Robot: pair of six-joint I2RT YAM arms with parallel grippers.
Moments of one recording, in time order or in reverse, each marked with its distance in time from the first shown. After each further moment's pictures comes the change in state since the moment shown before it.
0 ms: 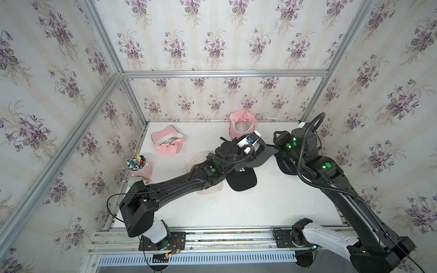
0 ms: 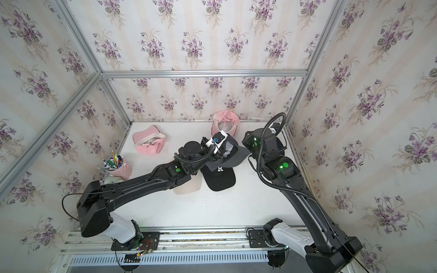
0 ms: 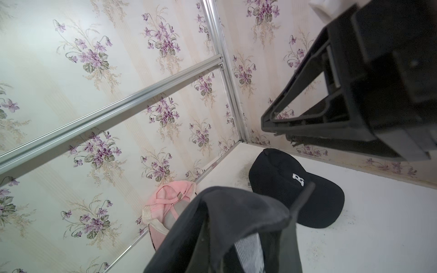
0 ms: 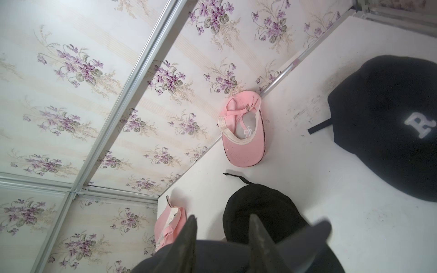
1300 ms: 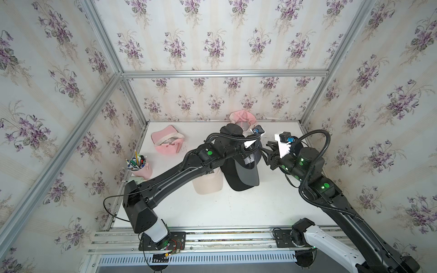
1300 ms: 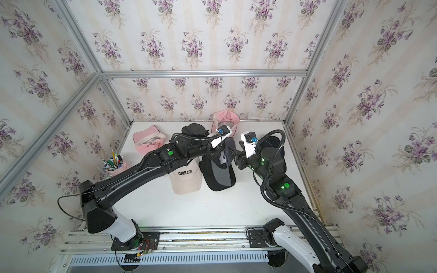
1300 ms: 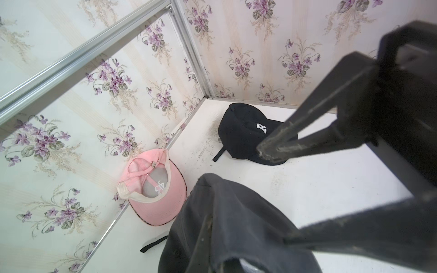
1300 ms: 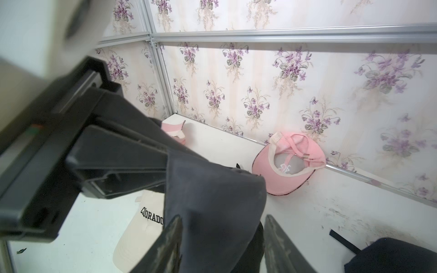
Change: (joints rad) left arm 0.051 0.057 0.370 -0.645 0.177 0.000; right arm -0.004 -0.212 -0.354 0.390 -0.498 -0.950
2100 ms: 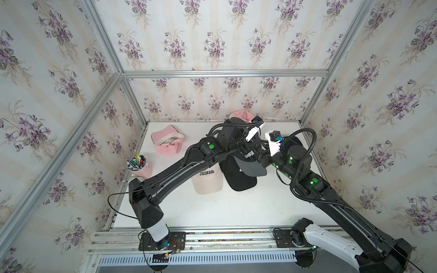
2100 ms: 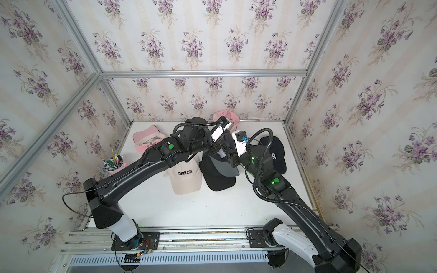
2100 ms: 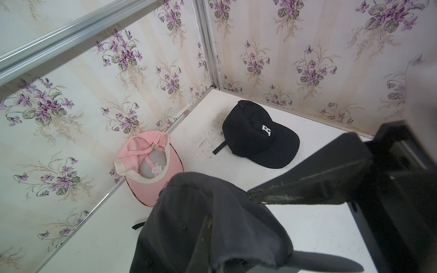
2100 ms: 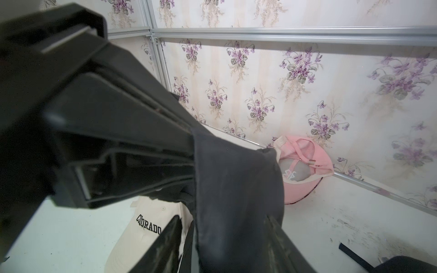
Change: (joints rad) left arm 0.001 0.065 0.180 -0.175 -0.045 -0.156; right arm 0.097 0.101 0.002 0.099 0.150 -0.011
